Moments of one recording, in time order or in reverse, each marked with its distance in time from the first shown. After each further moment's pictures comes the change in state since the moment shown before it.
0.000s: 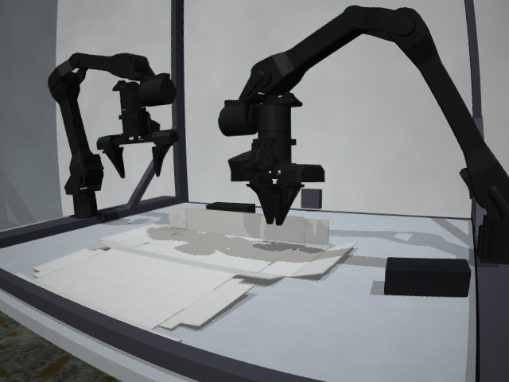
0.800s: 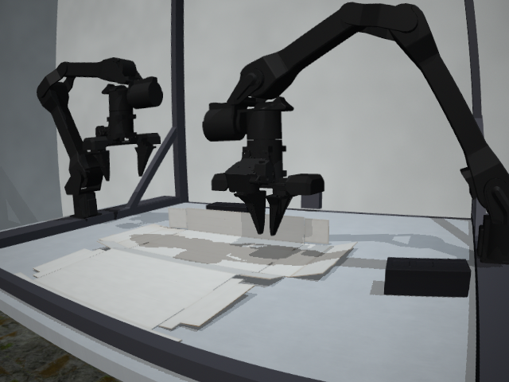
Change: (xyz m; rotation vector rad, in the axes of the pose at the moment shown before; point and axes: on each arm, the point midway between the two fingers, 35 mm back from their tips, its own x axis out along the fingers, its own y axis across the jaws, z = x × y) left arm 0.014 0.011 0.027 -0.340 0.081 -0.037; right arm 0.002 0.043 0.005 -1.025 0.078 0.058
